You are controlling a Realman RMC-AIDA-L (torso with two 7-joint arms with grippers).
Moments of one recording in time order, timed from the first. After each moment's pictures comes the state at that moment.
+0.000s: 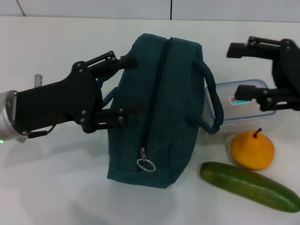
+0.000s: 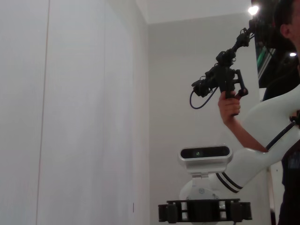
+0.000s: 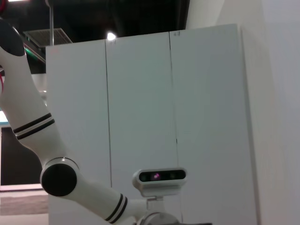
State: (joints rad) left arm -0.41 -1.97 1.15 0.47 1.23 1.88 -0.96; right arm 0.85 1.79 -2.44 -0.03 -0.07 -1.94 0.87
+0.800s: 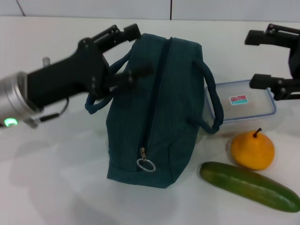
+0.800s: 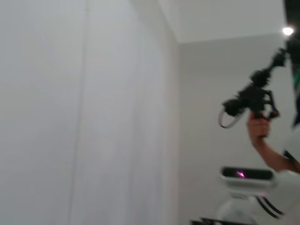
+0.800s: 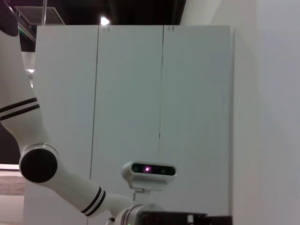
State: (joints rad) left arm -0.43 -2.04 1.04 0.50 1.23 1.81 -1.06; right arm 0.86 1.77 -2.42 0.05 -0.05 -1.97 0.80
